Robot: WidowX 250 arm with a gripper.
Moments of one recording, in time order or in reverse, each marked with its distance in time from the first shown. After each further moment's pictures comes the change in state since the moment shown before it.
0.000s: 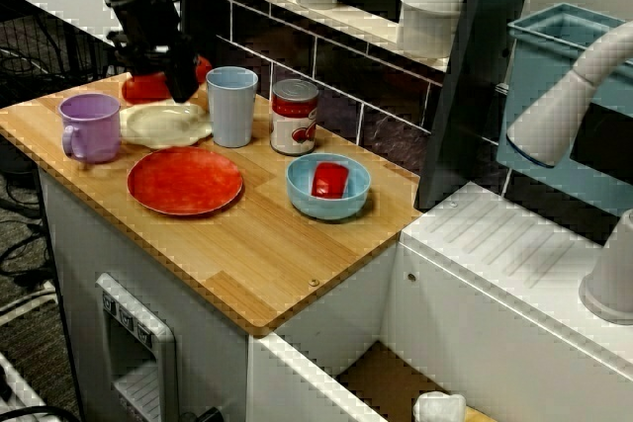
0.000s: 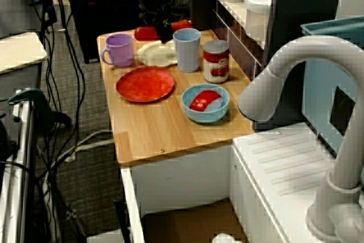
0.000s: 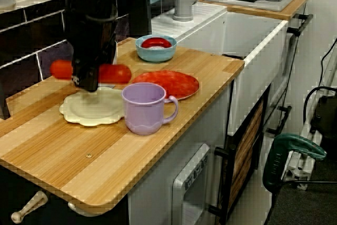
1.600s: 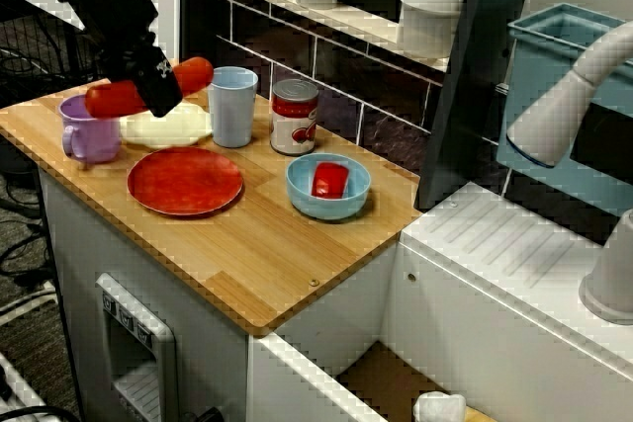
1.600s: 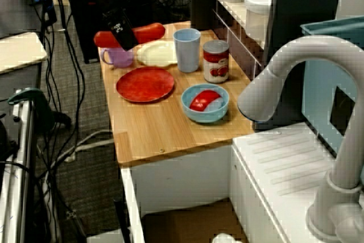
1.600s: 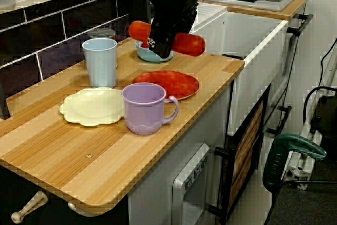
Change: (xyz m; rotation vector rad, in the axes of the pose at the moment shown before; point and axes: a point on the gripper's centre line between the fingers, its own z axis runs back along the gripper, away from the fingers) arm -0.072 -0.064 0.041 -0.105 -0.051 -0.250
